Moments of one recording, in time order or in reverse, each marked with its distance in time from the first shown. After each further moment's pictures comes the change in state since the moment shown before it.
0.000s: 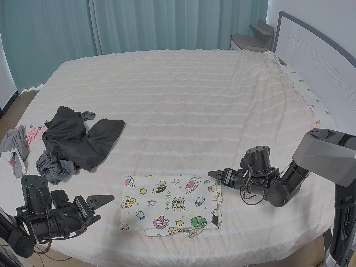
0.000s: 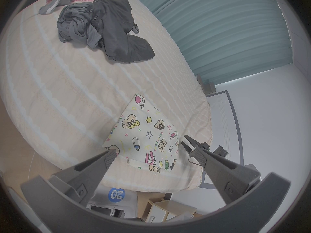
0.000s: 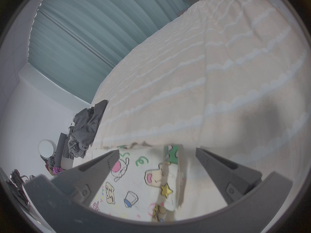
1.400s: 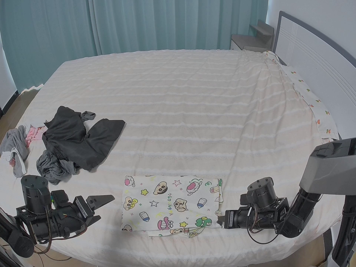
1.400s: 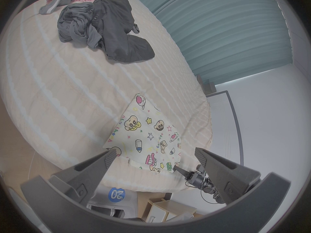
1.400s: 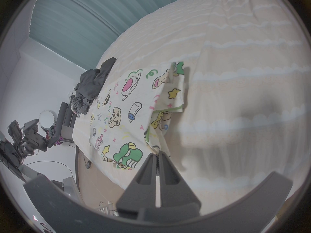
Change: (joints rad) left arm 0.001 0.000 0.001 0.000 0.000 0.000; right arm 0.156 -0.114 0.399 -0.075 0.034 -0.062
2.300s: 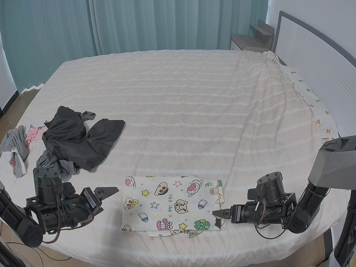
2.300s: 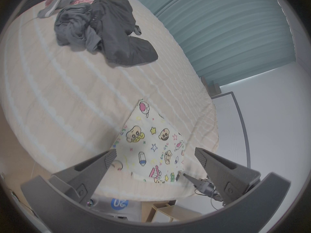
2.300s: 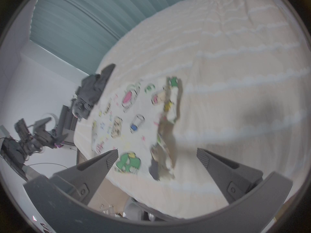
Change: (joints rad) left arm 0.015 0.124 -0.095 -0.003 0.040 0.032; right arm -0.061 -0.045 0.027 -0.005 0.030 -0.028
